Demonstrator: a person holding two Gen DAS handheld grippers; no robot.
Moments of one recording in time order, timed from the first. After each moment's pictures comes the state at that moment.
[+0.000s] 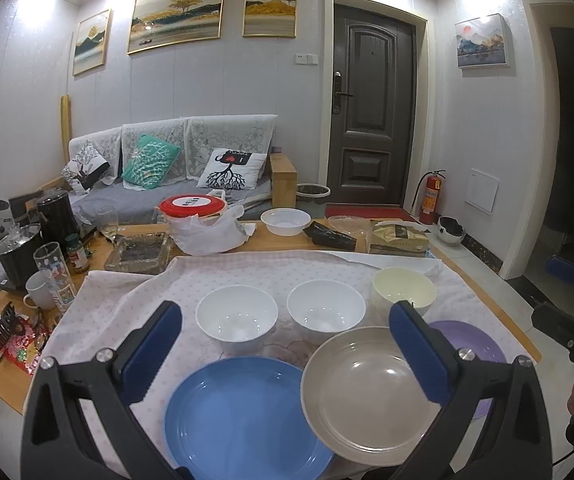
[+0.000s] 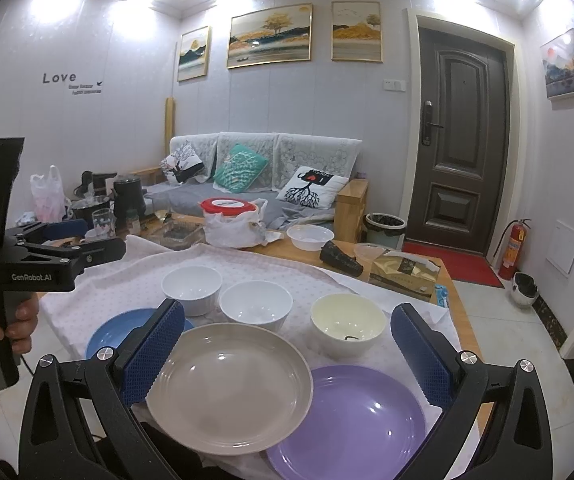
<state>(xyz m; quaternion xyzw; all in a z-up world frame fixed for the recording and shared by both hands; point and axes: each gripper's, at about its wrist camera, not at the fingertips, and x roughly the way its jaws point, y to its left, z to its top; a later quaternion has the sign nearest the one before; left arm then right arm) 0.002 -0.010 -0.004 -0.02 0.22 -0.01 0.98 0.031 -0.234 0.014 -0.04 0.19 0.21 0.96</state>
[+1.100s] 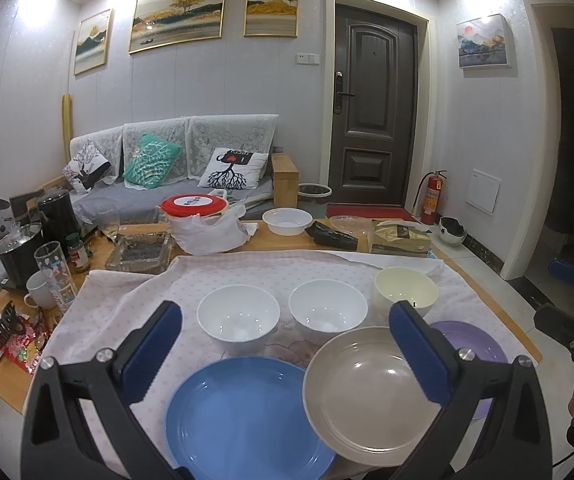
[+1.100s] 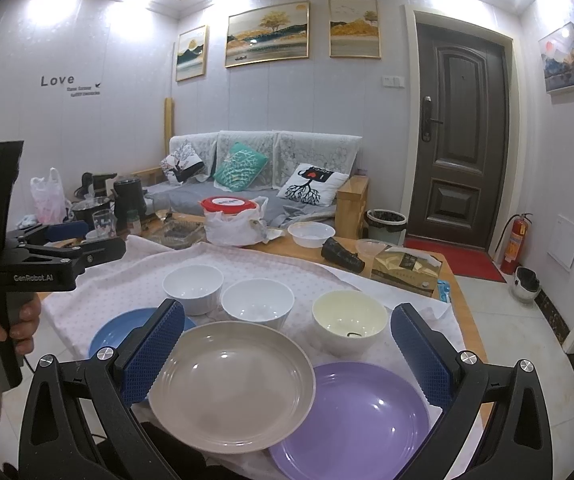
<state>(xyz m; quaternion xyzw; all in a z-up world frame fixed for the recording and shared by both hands) 0.003 -0.006 -0.003 -0.02 0.22 -0.01 0.98 0.032 -0.235 0.013 -0.03 0.19 0.21 0.96</state>
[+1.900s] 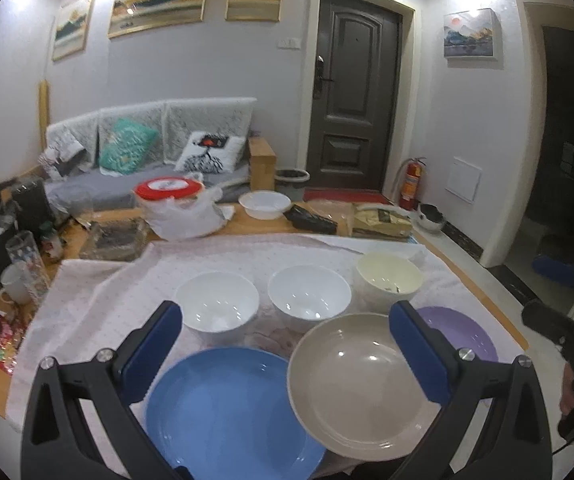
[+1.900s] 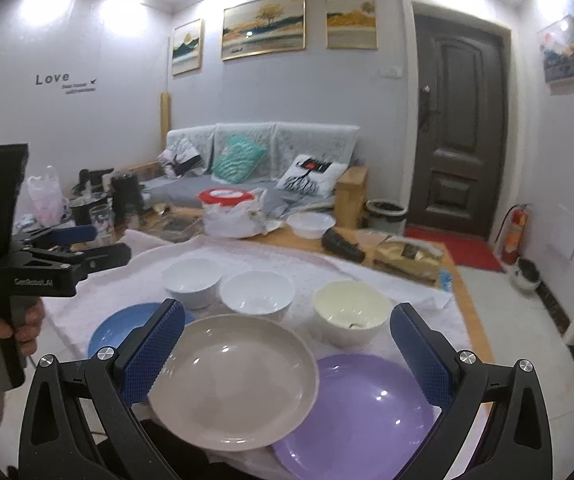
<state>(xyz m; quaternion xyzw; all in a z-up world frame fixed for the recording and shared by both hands) 0.020 0.002 -0.016 -0.03 0.26 -0.06 0.96 0.038 -0.230 -0.002 -0.03 0.23 0.21 0.95</state>
